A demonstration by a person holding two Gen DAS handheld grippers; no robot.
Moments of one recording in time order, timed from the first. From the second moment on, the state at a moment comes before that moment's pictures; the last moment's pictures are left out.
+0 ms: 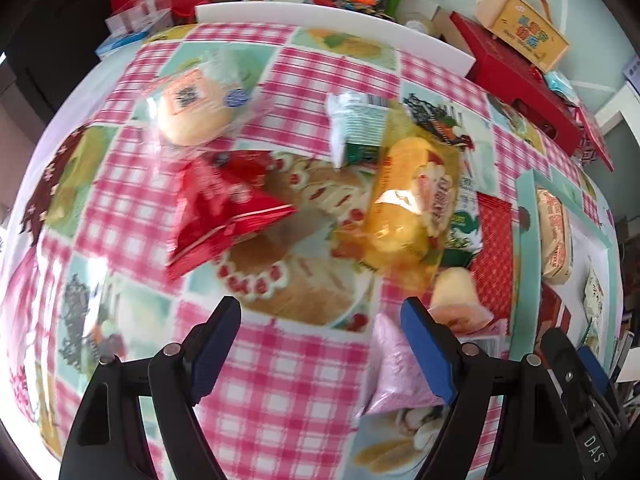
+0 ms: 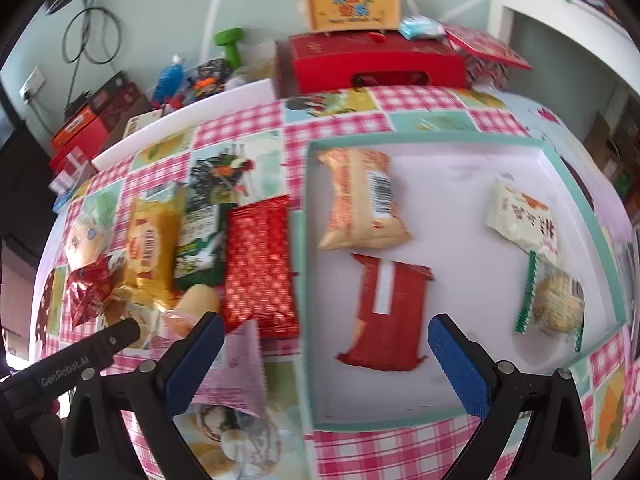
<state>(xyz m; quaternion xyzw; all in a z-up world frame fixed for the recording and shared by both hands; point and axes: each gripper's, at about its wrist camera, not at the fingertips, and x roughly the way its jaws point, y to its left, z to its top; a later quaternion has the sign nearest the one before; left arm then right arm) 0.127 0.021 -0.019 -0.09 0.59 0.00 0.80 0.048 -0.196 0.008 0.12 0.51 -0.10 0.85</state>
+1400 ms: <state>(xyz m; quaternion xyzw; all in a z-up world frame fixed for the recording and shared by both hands) 0.066 -0.085 -0.017 0.05 0.59 -0.15 0.79 0.028 -0.256 0.009 0.20 0.51 -0.15 0.82</state>
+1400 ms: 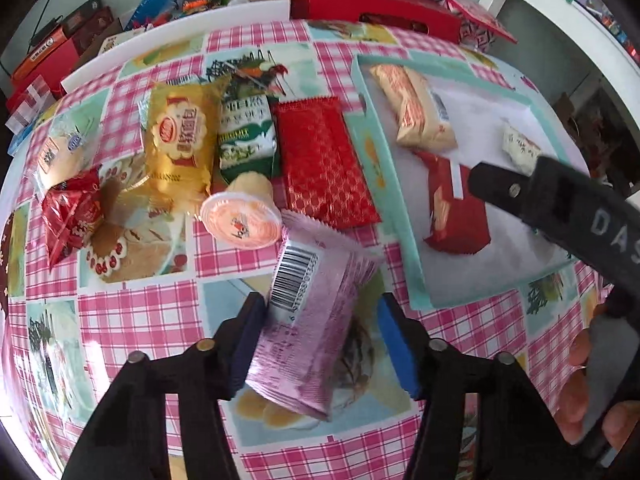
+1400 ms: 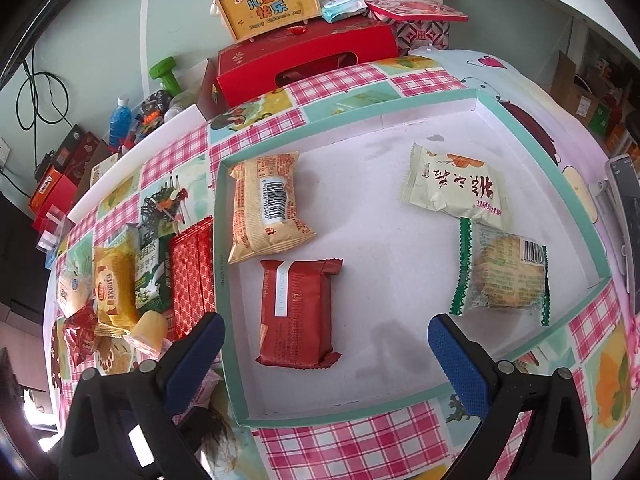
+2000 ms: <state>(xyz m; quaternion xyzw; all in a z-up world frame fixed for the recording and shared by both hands) 0.066 -0.075 0.001 0.00 0.57 -0.17 0.80 0.027 -0.256 0.008 0.20 0.51 -0.15 0.82</state>
